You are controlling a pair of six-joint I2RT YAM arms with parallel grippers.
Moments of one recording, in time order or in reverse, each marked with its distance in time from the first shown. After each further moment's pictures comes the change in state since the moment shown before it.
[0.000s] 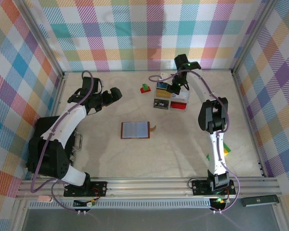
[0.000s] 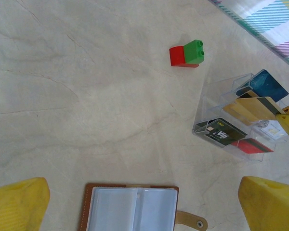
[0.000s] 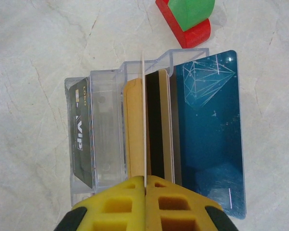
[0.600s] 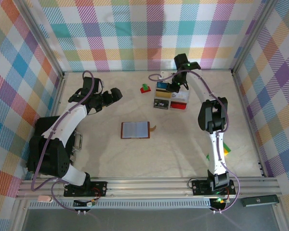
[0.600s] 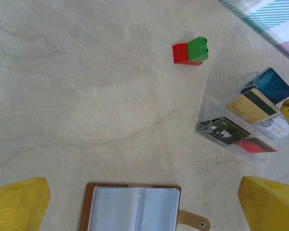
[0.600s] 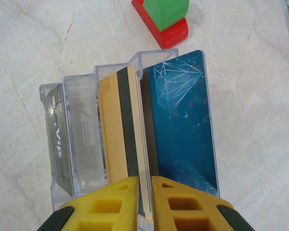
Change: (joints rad) left arm 0.000 0.012 0.000 0.000 0.003 0.000; right arm 0.000 0.003 0.000 0.054 0.028 0.058
